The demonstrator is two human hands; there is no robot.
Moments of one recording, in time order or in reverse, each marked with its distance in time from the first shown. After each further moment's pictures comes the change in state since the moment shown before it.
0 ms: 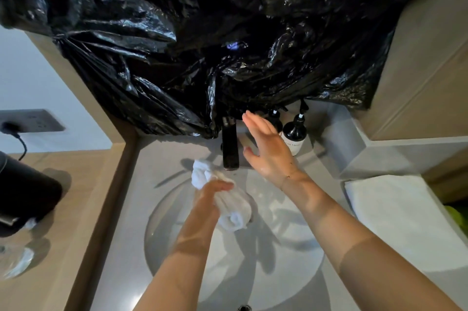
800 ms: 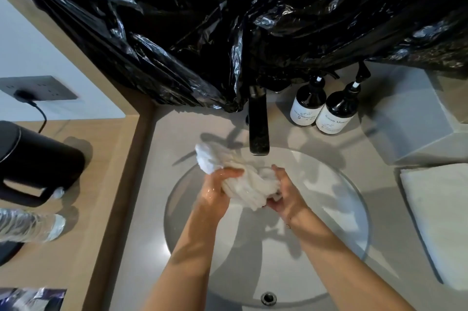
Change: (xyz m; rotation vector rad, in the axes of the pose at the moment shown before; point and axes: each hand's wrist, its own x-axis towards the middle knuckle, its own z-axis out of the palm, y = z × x) left_hand 0.027 -0.004 -0.033 -0.131 -0.281 0.202; right_hand -0.066 0.034 0.141 1.366 -0.121 1.270
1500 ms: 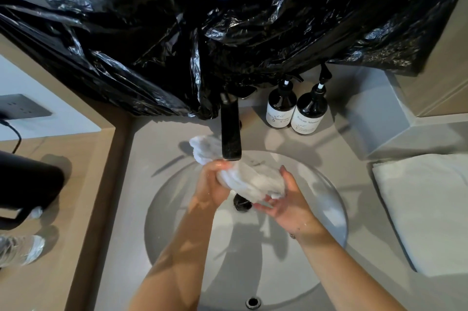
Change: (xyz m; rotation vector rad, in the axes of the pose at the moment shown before) left_hand 0.036 -0.009 0.027 -0.077 -0.207 -0.035; right_hand -0.018 -0.011 -0.051 0.285 -0.095 -0.004
